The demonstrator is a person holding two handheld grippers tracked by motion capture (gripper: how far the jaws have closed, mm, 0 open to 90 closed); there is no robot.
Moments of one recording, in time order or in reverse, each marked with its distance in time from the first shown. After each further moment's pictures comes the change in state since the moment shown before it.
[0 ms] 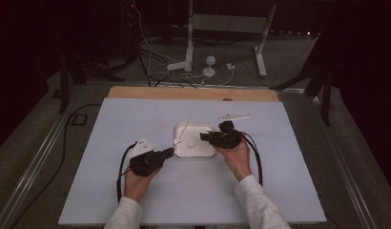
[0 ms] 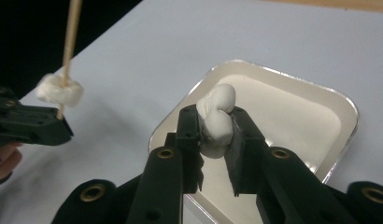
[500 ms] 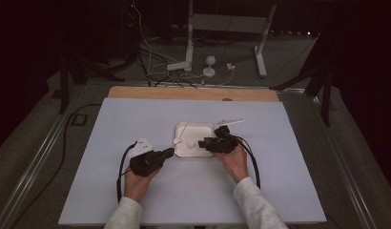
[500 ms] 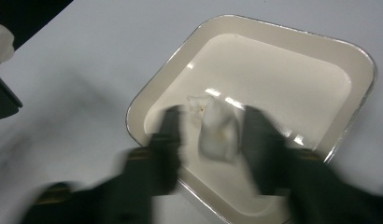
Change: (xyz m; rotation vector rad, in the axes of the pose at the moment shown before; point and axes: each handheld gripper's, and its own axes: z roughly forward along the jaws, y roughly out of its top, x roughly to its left) left arm 0.000 0.000 0.000 0.004 0.003 -0.002; right arm -0.006 -0.016 0.021 0.095 -0.031 0.030
